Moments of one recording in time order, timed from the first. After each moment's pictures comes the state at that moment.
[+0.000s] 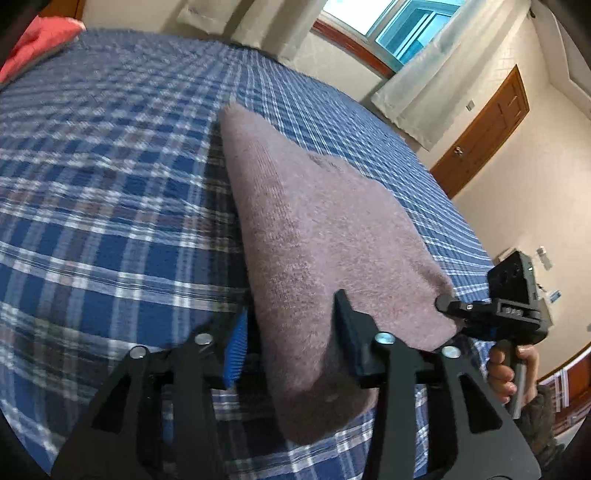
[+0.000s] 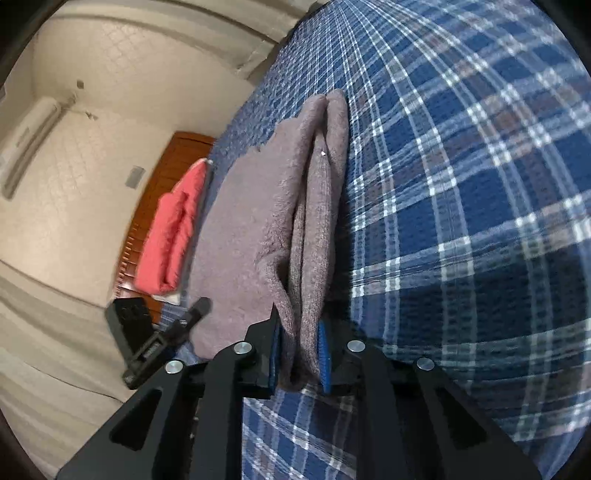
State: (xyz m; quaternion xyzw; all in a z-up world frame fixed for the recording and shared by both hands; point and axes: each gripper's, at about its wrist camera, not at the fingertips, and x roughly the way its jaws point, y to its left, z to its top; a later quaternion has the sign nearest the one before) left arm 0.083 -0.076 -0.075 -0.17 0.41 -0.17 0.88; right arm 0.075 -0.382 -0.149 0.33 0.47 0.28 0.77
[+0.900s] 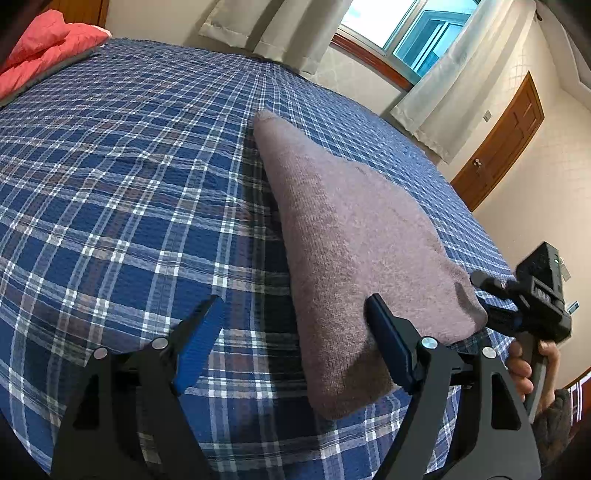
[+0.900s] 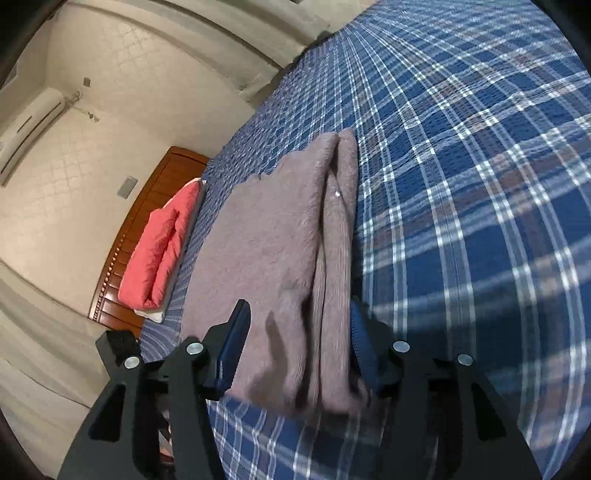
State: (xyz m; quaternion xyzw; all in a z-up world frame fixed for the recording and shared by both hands) left arm 0.066 -0.070 -0.086 -0.17 0.39 -0.12 0.89; right arm 0.068 -0.374 -0.135 0.29 0.44 0.24 0.82
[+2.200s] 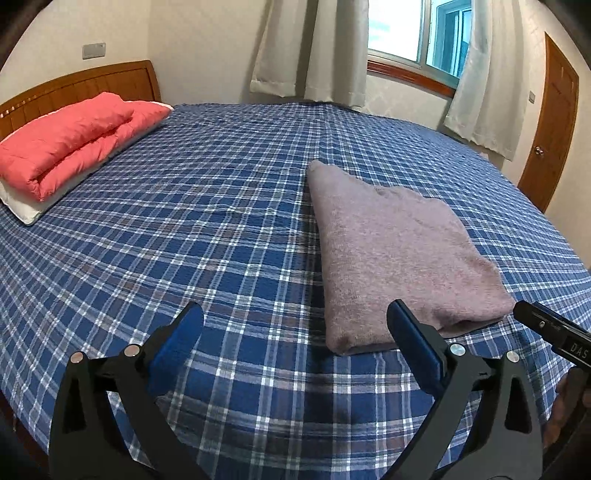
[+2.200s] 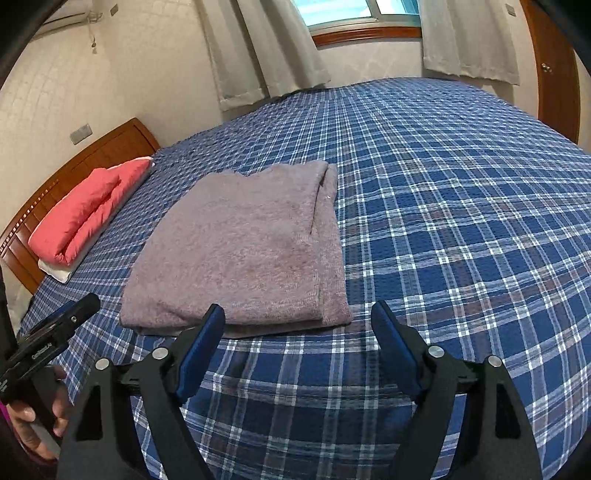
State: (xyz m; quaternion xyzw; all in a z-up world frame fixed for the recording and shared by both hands) left arm -0.031 -0.096 -0.027 -0.05 0.35 0.06 0.94; right arm -0.015 -0.324 -0.096 0.11 0.37 0.10 0.92
